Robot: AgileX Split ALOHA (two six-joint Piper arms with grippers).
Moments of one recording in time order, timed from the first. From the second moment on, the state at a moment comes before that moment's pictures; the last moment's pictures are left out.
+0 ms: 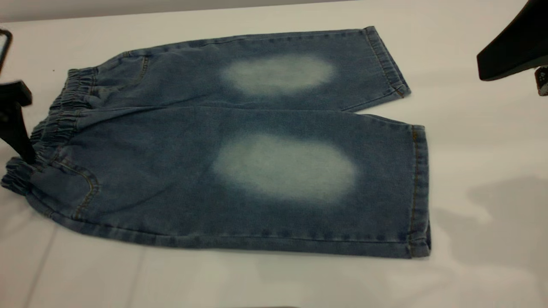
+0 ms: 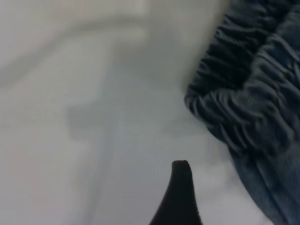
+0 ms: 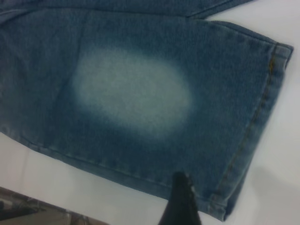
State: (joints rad) left arm 0.10 1.87 -0.84 -0.08 0.43 -0.27; right arm 0.14 1.23 -0.49 0.94 0.44 -0.59
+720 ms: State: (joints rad) left arm 0.10 2.02 -0.84 -0.09 0.27 -0.33; right arm 0.14 1.23 -0.49 0.94 0.45 -0.59
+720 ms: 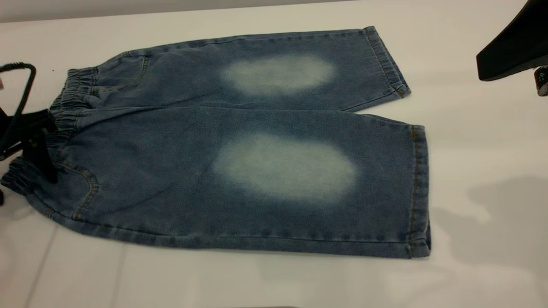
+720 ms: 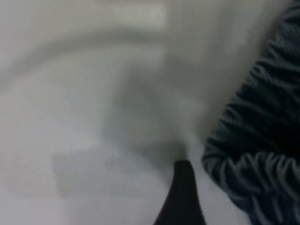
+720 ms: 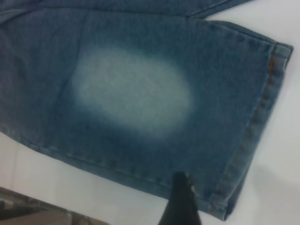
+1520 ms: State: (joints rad) left arm -0.03 1.95 -0.92 -0.09 0.34 -0.19; right arm 0.14 1.61 -0.49 1.13 0.54 -0.62
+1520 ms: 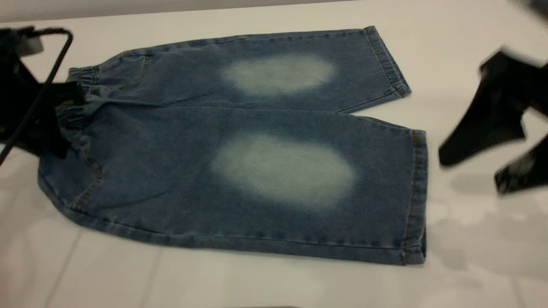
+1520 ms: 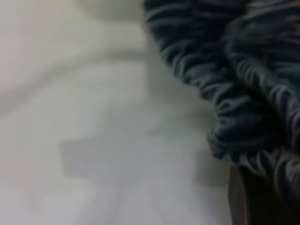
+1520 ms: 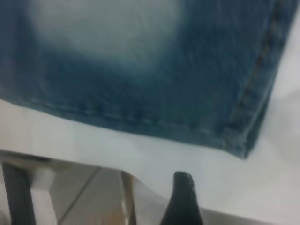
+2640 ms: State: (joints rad) left arm -0.09 1.89 -0.92 -0.09 0.35 -0.17; right arm 0.14 2.09 -0.51 1.69 0.69 -1.15
